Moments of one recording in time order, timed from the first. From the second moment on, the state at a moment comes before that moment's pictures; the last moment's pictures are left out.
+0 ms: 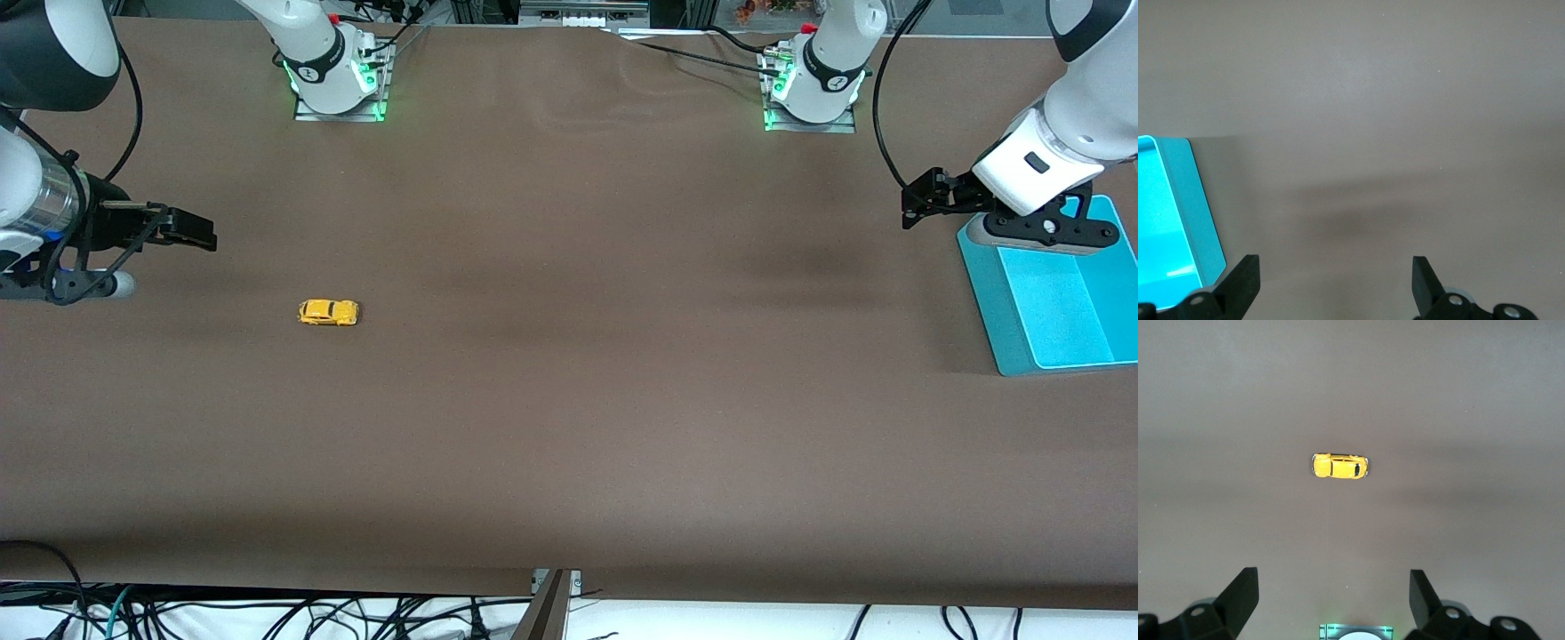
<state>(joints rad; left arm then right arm) -0.03 -0.05 -0.07 -1.77 0.00 1.67 0.01 0.08 0.21 0.00 -1.42 0.01 1.43 0.05</state>
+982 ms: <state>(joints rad) -0.03 -0.05 -0.07 -1.77 0.00 1.65 0.01 0.09 0.32 0.00 -1.63 0.00 1.78 -0.84</state>
